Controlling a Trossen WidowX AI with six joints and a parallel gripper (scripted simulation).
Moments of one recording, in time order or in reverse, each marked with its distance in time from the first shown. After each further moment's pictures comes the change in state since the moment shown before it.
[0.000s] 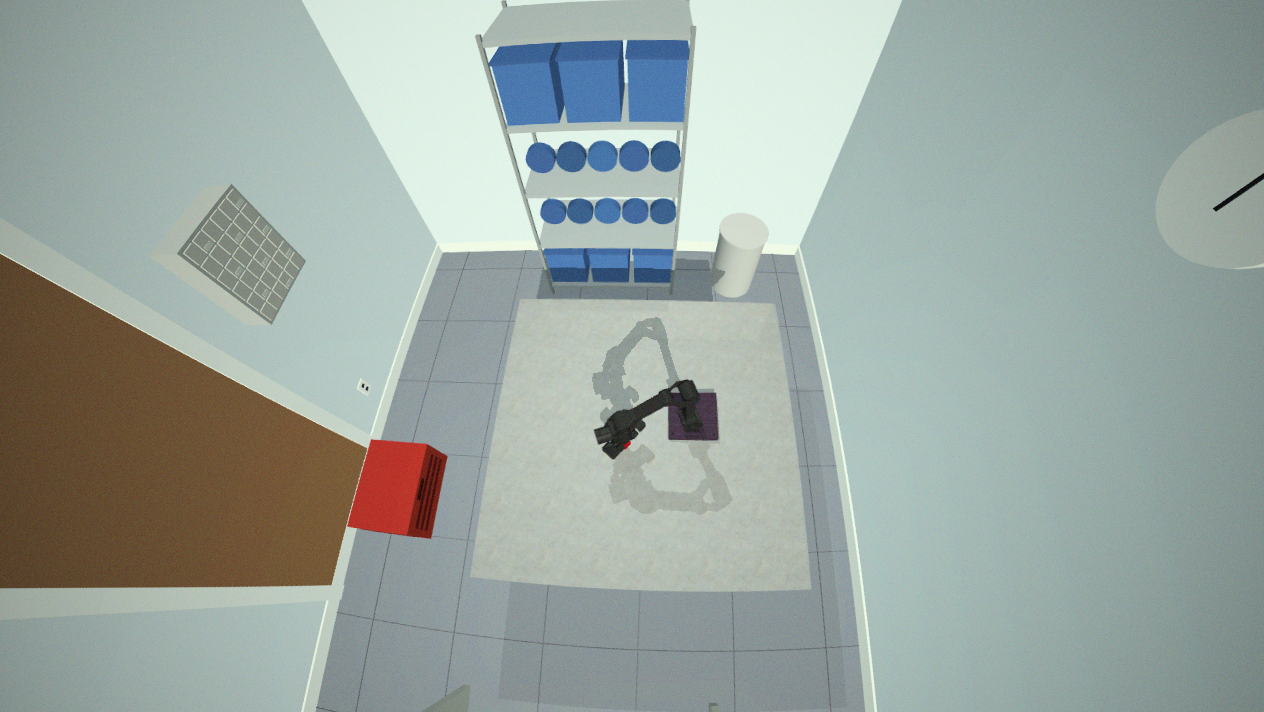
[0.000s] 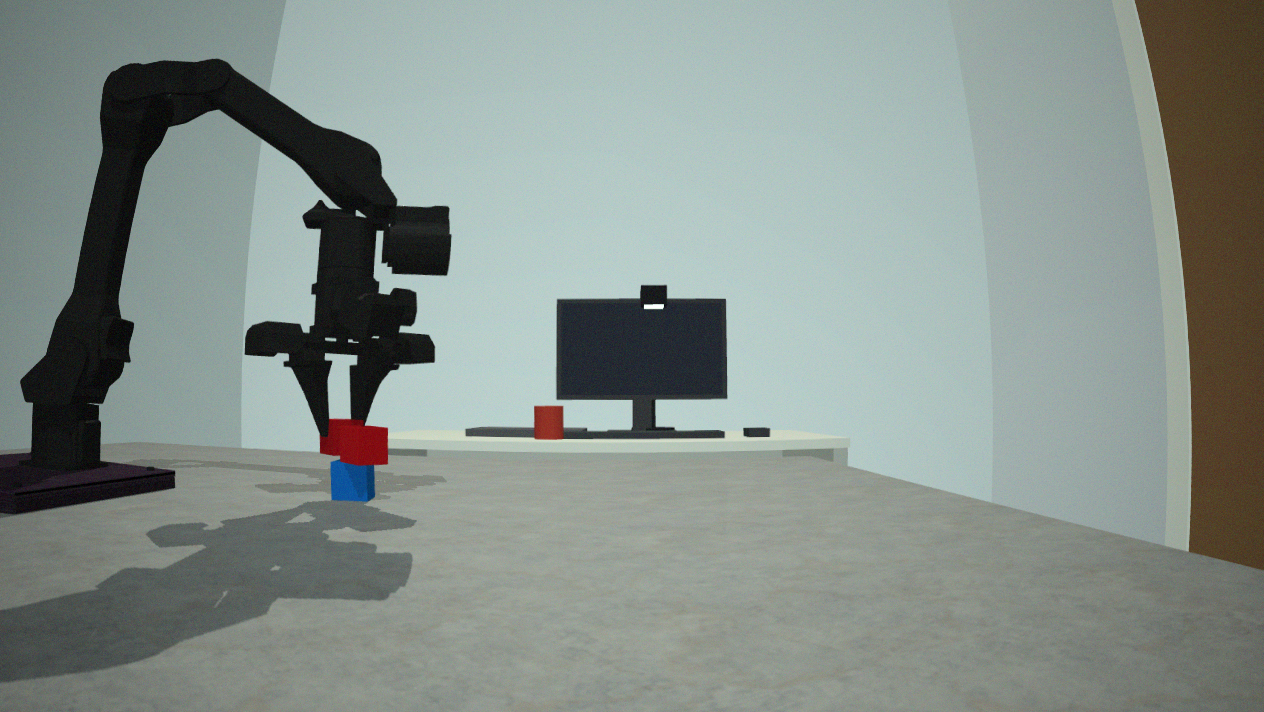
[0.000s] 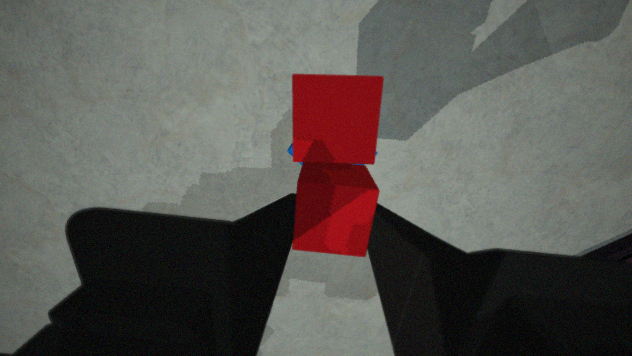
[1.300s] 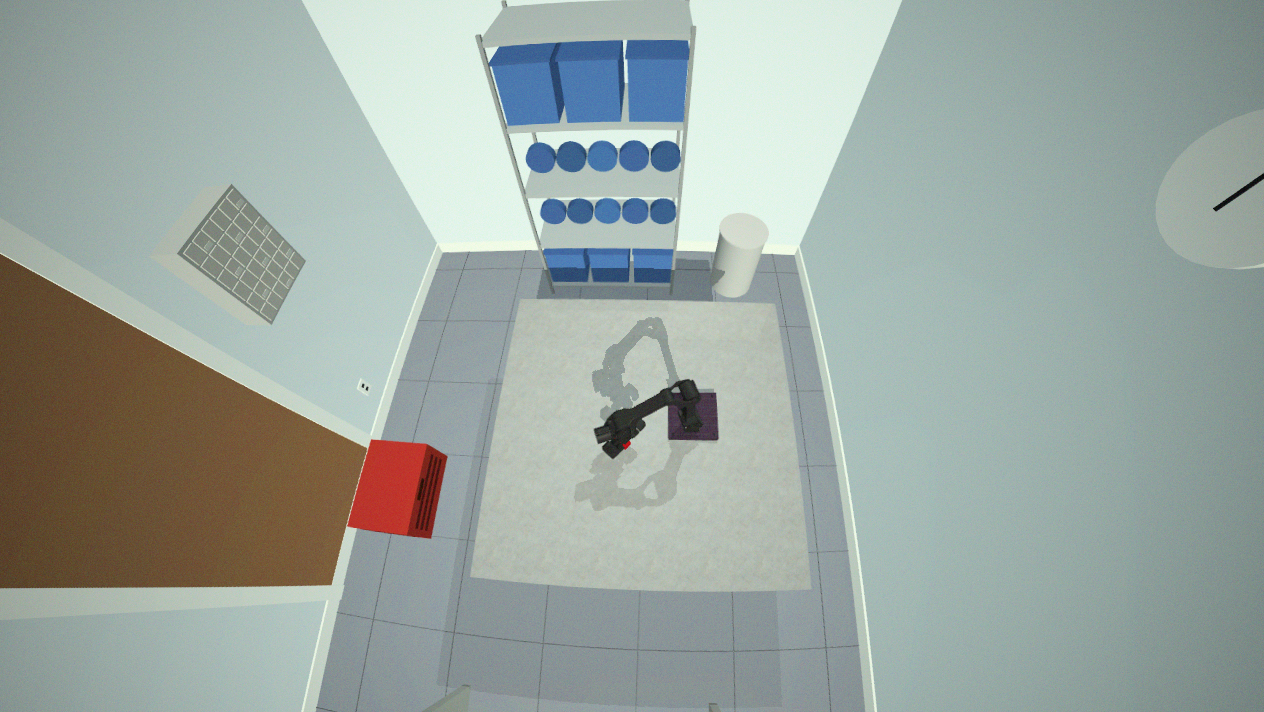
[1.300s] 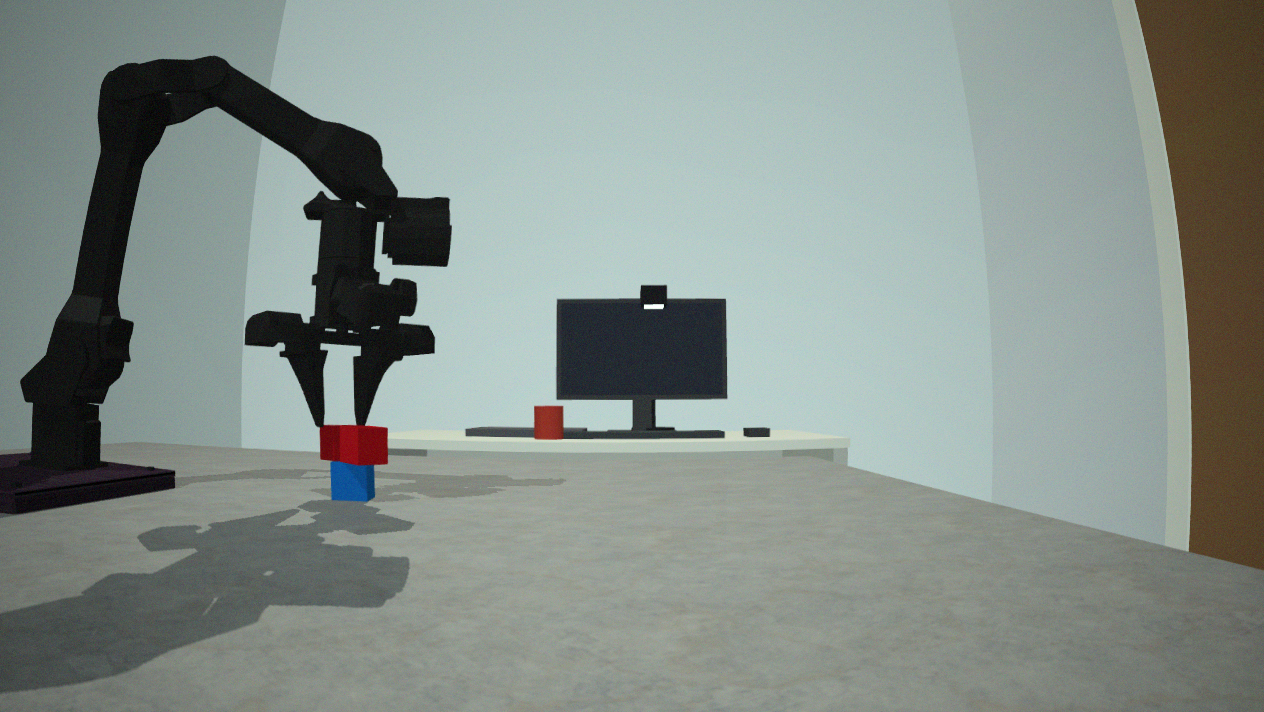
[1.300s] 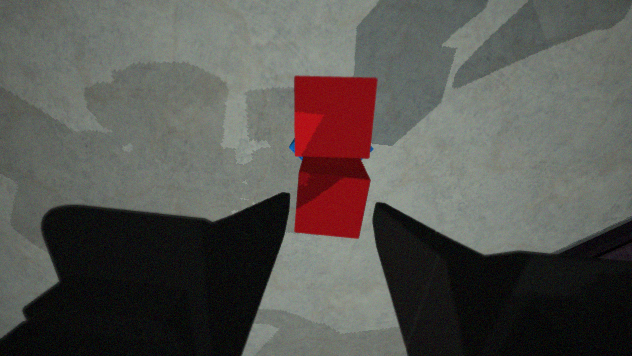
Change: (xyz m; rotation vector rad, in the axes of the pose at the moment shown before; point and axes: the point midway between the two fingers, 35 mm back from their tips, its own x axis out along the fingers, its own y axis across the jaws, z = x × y) arm -0.009 0.000 0.000 0.000 0.001 -0.002
